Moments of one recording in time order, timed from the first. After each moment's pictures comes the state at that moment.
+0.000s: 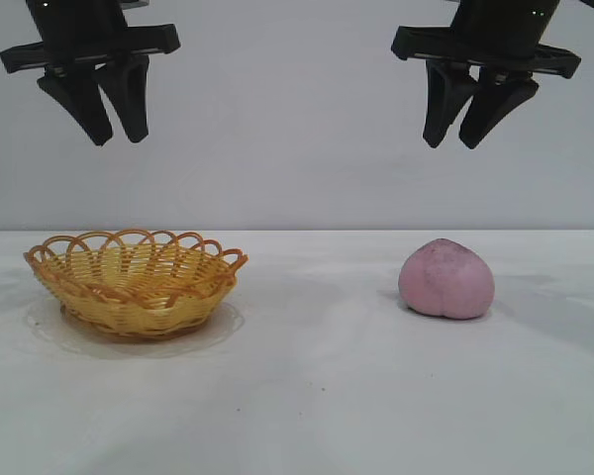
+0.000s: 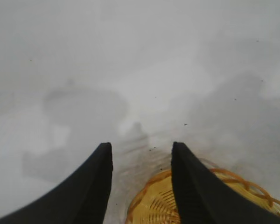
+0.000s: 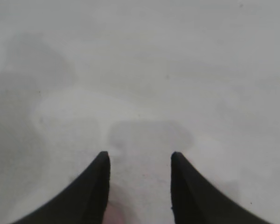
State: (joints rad) left arm -0.25 1.94 -1.54 -0.11 0.72 0.08; right arm 0.34 1.87 -1.35 0.15 0.57 -0.15
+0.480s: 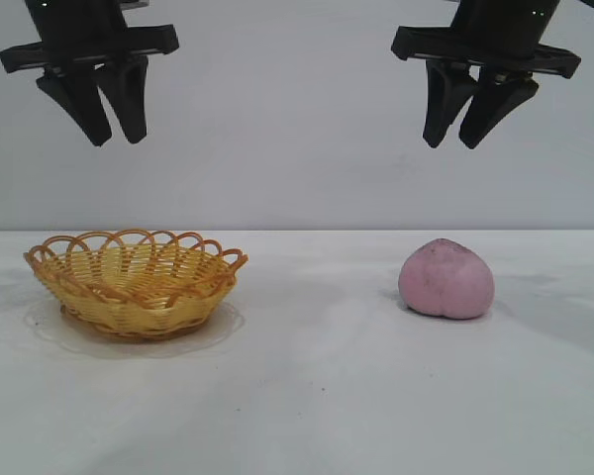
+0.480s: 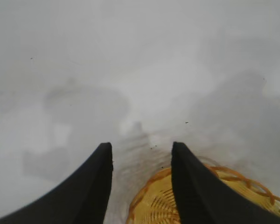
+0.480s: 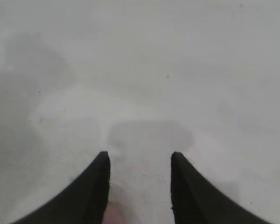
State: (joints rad) left arm -0.25 1.94 -1.54 -0.08 0.77 0.12; right arm 0.34 1.87 -1.35 0.15 0.57 -0.15
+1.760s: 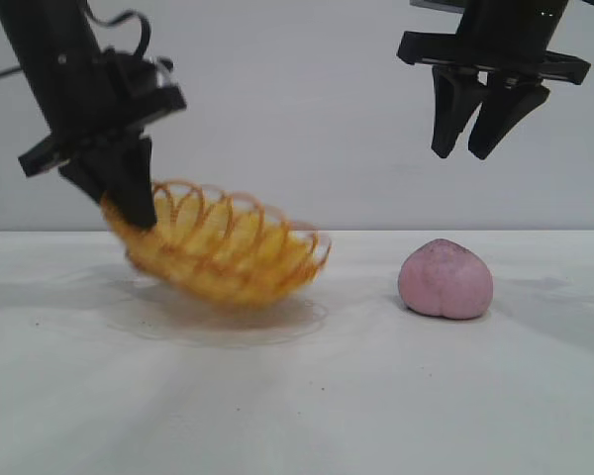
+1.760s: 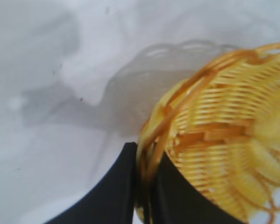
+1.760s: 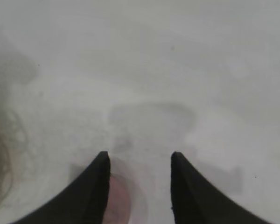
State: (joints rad) left arm -0.22 2.01 -1.42 -0.54 0.86 0.40; right arm 0.34 1.87 -1.35 0.15 0.66 -0.15
